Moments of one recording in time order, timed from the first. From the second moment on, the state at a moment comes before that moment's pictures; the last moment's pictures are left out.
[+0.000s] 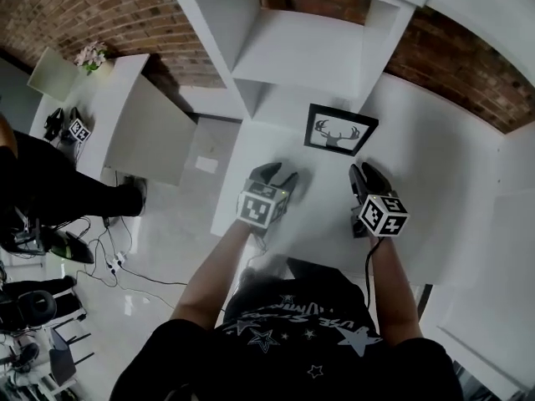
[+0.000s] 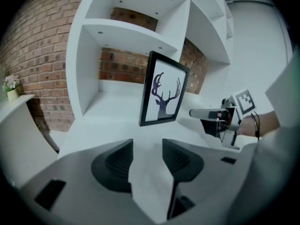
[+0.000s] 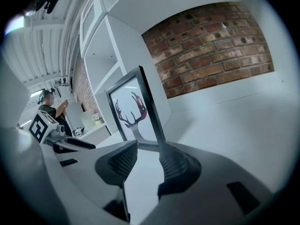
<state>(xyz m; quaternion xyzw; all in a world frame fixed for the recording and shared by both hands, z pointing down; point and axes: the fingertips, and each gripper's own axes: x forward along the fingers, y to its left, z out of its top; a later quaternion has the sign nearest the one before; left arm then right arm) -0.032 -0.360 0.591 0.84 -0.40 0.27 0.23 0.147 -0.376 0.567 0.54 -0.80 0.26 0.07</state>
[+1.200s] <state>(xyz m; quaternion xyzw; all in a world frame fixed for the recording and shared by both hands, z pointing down) -0.167 -0.197 0.509 0.91 -0.33 0.22 0.15 0.005 -0.200 0.477 0.62 -0.76 0.19 0.01</state>
